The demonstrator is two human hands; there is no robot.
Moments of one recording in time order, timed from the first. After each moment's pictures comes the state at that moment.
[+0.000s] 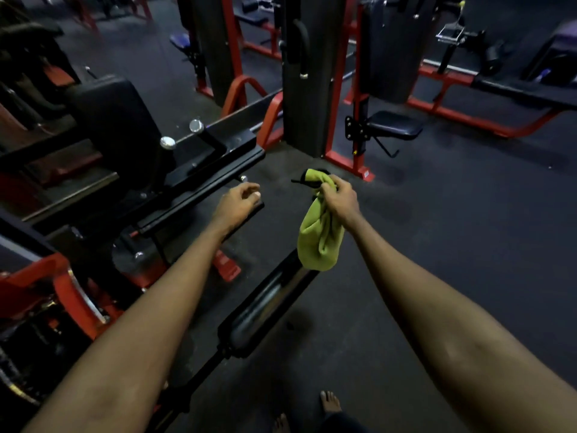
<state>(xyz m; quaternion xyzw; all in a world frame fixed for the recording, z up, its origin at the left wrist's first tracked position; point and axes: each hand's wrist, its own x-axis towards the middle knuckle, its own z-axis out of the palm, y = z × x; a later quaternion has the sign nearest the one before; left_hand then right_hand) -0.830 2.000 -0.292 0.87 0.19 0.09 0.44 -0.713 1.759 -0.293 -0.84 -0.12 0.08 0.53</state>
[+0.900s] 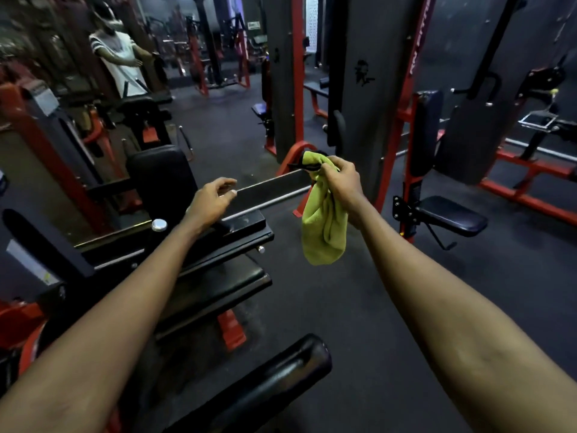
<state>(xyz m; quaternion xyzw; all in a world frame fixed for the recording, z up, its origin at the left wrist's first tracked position) -0.645 2.052 -0.159 0.86 0.28 0.26 0.34 -0.423 1.836 -0.148 -0.75 -0.31 0.08 0.58</state>
